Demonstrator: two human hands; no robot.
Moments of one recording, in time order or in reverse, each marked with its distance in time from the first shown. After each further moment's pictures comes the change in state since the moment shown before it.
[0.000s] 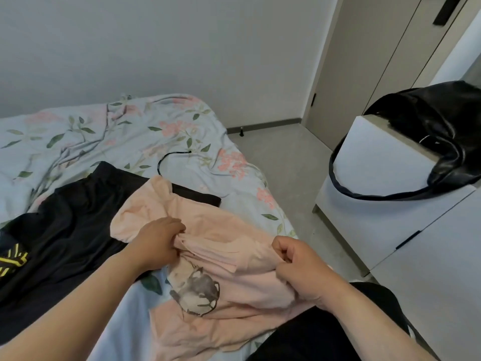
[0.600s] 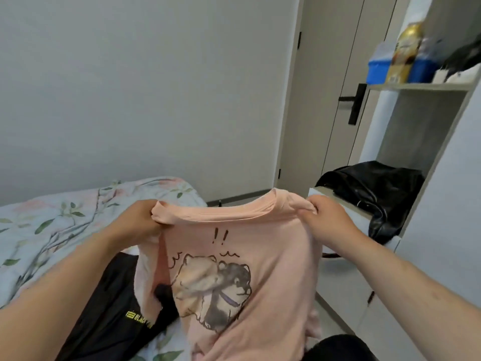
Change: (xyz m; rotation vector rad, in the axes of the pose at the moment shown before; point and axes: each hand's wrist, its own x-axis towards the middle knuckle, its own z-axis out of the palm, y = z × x) left_hand 0.000 0.053 -0.206 -0.562 0.317 0.028; right_hand -0.012 -0.140 -0.134 -0.492 0.657 -0.084
